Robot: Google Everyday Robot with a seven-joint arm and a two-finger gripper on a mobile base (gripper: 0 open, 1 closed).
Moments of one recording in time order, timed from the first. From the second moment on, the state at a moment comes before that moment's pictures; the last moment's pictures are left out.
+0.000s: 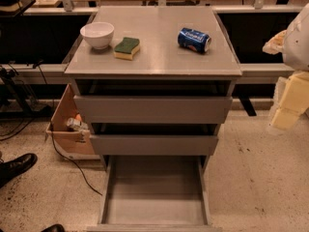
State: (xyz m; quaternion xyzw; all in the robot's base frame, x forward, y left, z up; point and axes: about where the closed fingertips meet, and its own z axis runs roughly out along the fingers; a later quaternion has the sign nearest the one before) arm 0.438 -0.217 0.976 -0.60 0.78 -0.03 0.16
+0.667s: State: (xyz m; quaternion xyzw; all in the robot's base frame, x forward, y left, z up) arm 0.479 -0.185 0.963 -0.61 0.77 -0.03 0.18
